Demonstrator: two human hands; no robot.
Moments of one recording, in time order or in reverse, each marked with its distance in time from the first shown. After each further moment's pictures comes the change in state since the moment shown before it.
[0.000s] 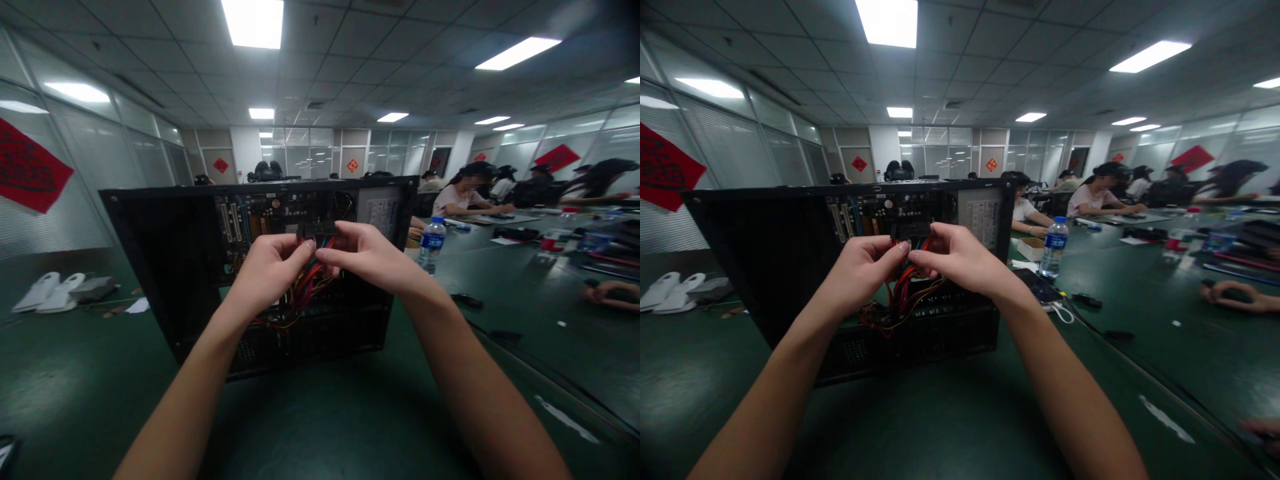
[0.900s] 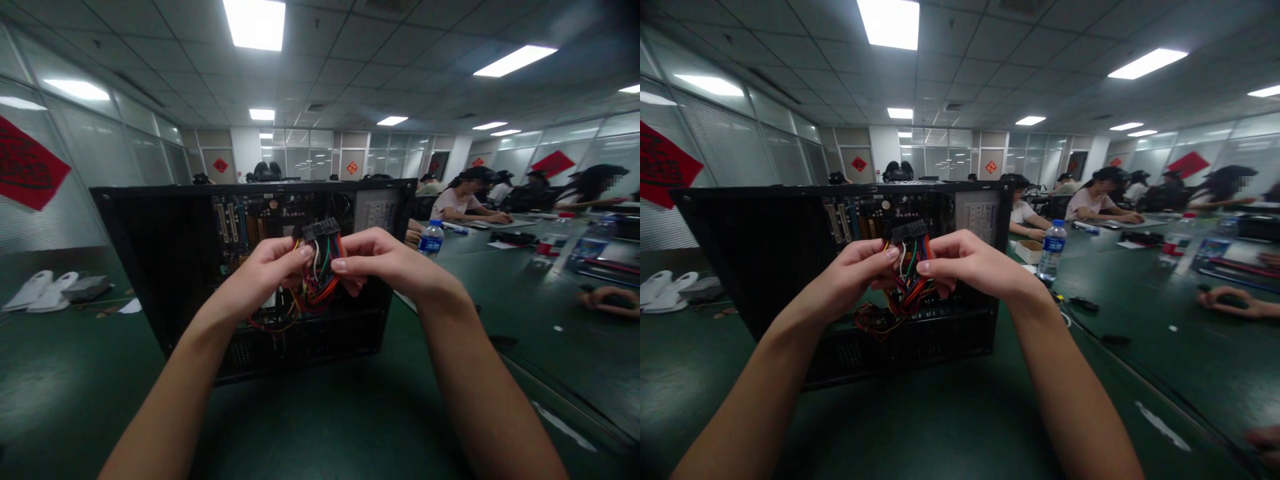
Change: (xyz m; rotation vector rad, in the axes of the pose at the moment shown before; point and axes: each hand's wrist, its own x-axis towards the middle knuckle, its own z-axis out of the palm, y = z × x) left_hand -0.002 0.008 -0.001 -0.319 -0.185 -0.104; right_hand -0.015 -0.018 -0.017 -0.009 -0.199 0.086
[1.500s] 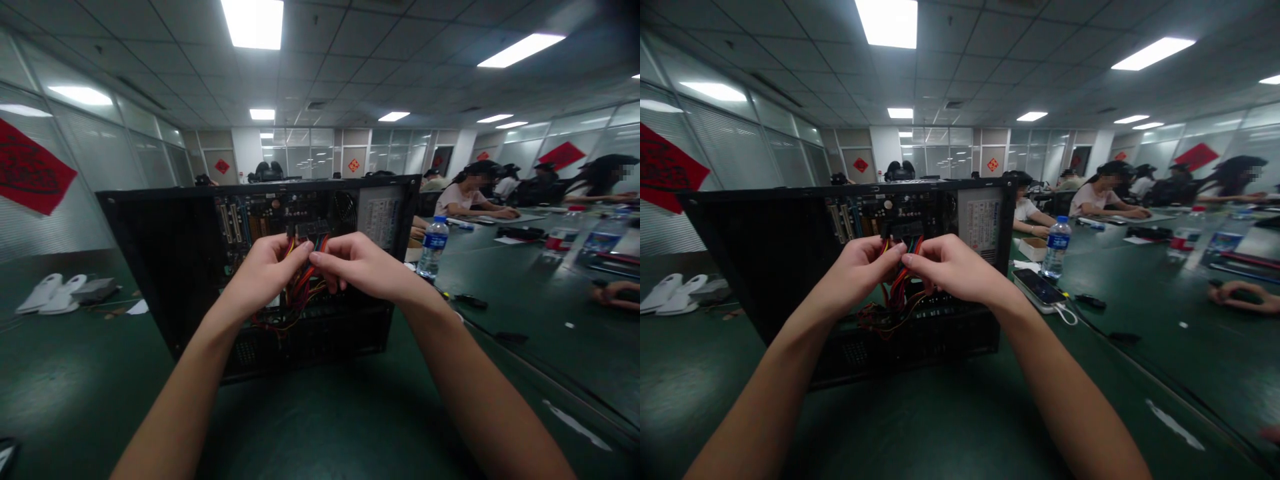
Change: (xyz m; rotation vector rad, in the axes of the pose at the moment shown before) left_hand 0.003 -0.005 -0.007 0.234 0.155 0.031; right_hand 0.019 0.011 0.023 -0.110 0.127 0.039
